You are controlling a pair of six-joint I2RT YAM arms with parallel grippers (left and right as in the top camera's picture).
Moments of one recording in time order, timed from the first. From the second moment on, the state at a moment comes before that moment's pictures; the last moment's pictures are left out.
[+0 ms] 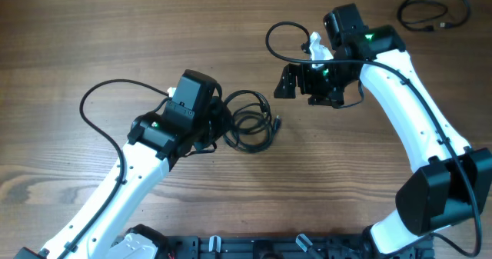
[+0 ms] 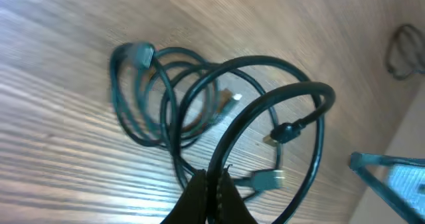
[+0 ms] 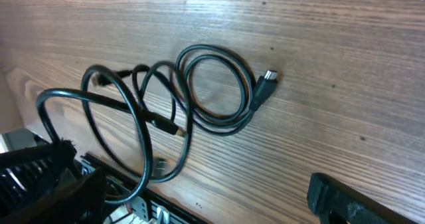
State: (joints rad) left arm -0.48 1.28 1.01 -0.72 0.18 -1.10; right arm 0.27 1.76 1.55 -1.20 -0.50 0.26
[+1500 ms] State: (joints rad) left arm -0.30 1.13 1.00 -0.37 0.76 -1.48; right arm 0.13 1.74 1.66 -1.28 -0.34 0.31
